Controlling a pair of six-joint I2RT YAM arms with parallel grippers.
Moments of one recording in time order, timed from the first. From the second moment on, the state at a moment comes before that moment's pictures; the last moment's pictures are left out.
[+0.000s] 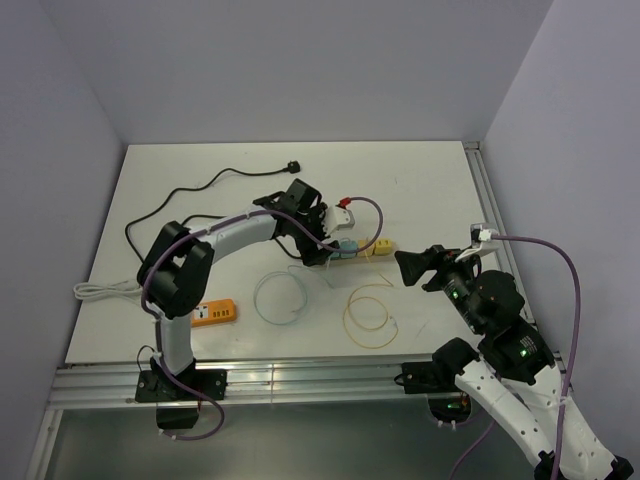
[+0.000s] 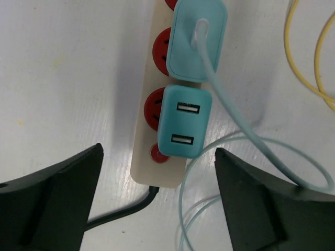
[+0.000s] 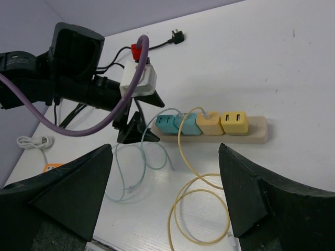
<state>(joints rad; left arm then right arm) -0.69 1.94 1.40 -0.44 0.39 0.56 0.53 0.31 0.68 -0.52 0.17 0.50</state>
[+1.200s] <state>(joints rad) -0.47 1.61 1.46 -0.33 -0.33 -0.18 0.53 0.58 0.71 -0.58 0.18 0.55</state>
